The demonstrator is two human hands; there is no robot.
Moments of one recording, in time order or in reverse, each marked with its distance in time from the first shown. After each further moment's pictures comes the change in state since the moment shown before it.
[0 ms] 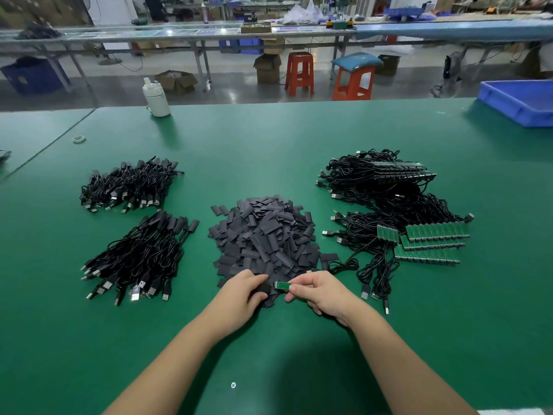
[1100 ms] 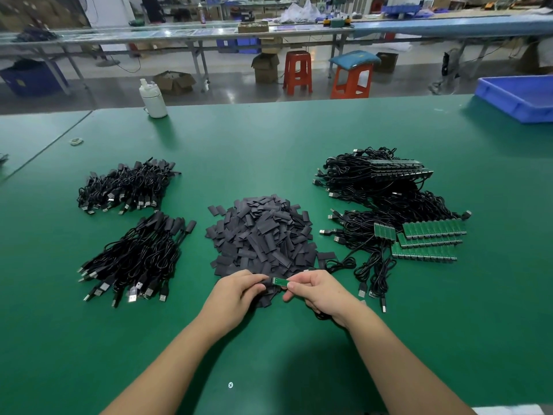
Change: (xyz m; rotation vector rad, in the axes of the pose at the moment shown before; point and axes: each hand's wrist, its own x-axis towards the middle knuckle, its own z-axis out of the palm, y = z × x) left_hand -0.006 0.007 -0.004 -0.142 0.169 0.077; right_hand 0.000 0.002 0.000 0.059 0.009 0.022
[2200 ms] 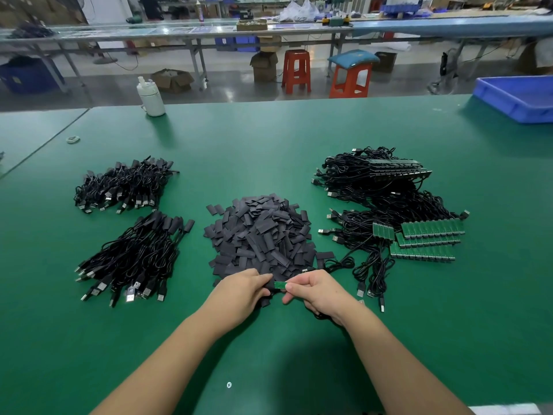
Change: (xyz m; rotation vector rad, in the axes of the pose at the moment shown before) left_hand 0.014 0.001 0.004 0.287 -0.192 0.072; right_hand -0.002 -0.003 0.001 -0.028 0.015 0.034
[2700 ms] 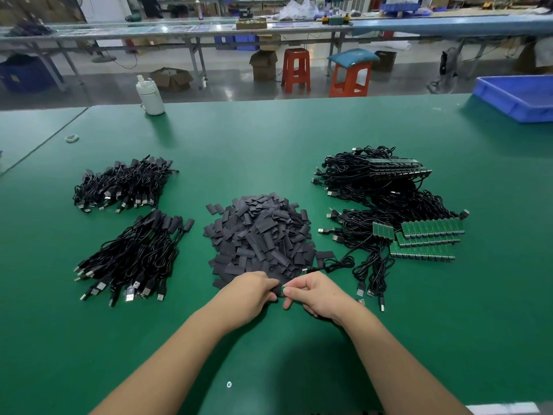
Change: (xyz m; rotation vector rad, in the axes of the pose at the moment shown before) left_hand 0.012 0.010 0.002 0.053 -0.158 0.056; right_hand 0.003 0.008 0.003 -0.043 -0.055 -0.053
